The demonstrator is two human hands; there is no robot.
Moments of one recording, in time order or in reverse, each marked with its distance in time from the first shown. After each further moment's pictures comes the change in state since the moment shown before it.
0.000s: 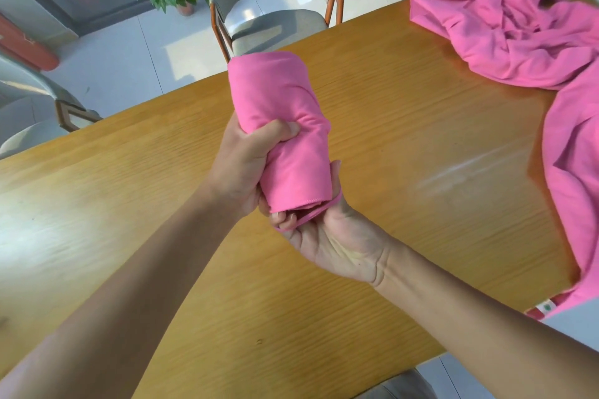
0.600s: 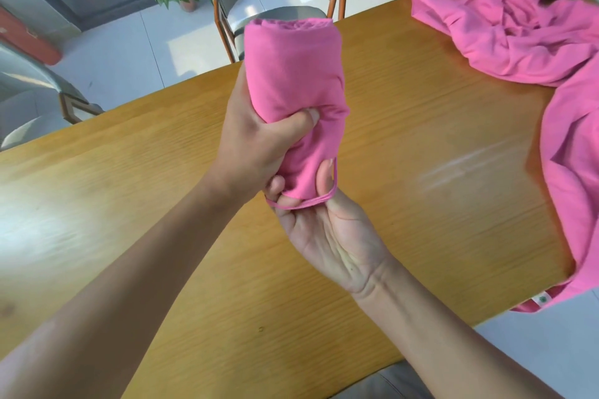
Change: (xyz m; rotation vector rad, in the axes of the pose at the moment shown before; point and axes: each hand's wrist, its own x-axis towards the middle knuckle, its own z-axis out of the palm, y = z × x) left_hand -0.009 0.014 0.010 0.255 -0.019 0.398; right_hand -0.016 0.020 0.023 0.192 -0.050 -0.176
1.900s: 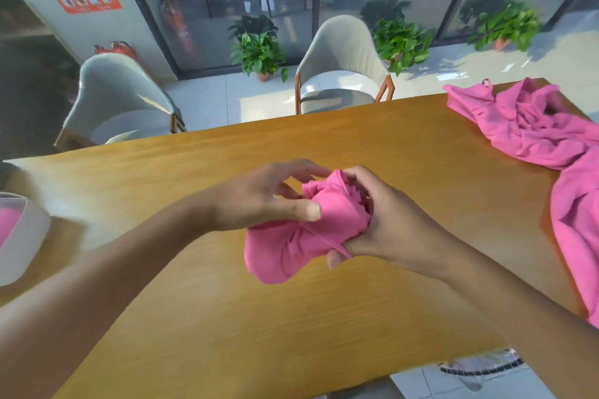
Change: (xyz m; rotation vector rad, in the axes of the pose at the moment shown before) left_hand -0.174 0.109 -0.141 0.384 -0.577 -0.200; right_hand -0.087 0.069 0.084 -1.922 -0.092 -0.271
